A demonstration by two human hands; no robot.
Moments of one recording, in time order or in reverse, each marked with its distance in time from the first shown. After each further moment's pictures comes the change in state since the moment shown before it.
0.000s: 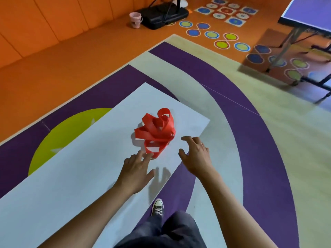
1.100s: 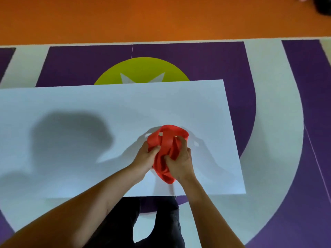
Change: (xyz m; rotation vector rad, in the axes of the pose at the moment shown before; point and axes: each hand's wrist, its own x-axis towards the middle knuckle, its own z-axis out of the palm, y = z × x) left_hand 0.173 0.051 0.039 -1.571 0.486 -1.076; right_hand 0.210 -0.001 0.060 0.313 -0.754 -0.213
